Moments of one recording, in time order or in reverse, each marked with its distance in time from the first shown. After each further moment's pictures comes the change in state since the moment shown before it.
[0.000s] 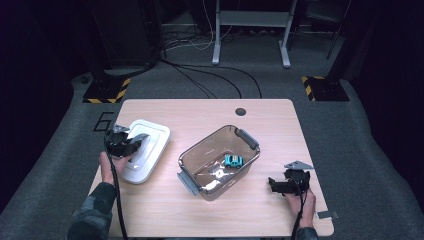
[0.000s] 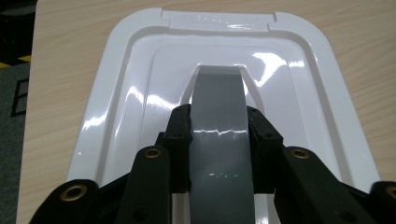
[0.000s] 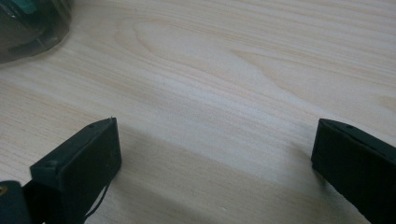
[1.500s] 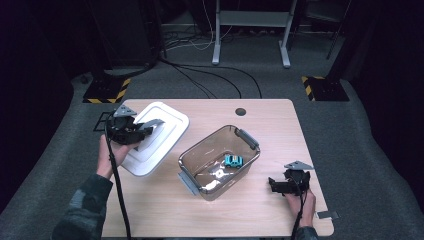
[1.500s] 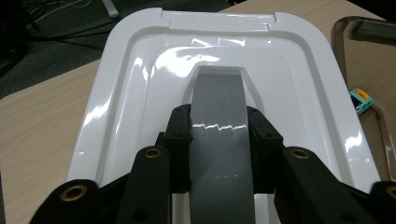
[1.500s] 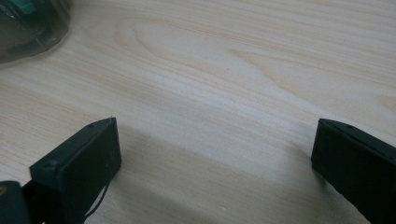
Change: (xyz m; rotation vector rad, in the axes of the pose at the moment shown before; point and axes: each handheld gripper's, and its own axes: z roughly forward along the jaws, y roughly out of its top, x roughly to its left) left arm -0.060 0.076 -0.079 -0.055 -0.192 0.192; right arm 0.000 0.000 0.000 -0.002 -0.004 0.004
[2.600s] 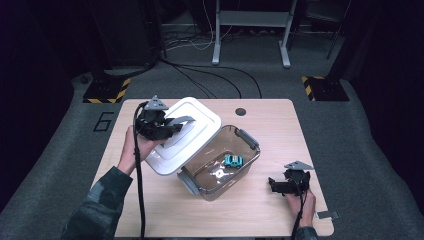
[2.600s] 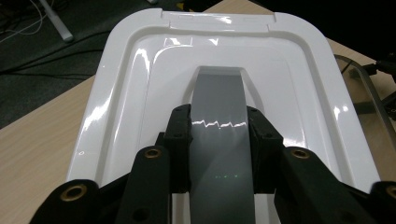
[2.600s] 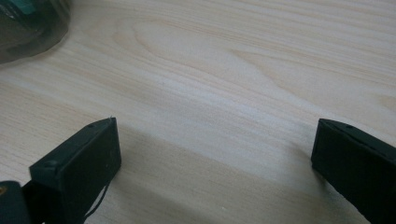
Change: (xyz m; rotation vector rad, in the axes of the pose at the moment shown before) left arm -0.074 0.054 0.009 0.000 -0.130 0.129; right arm 0.000 0.000 0.000 0.001 -0.001 -0.006
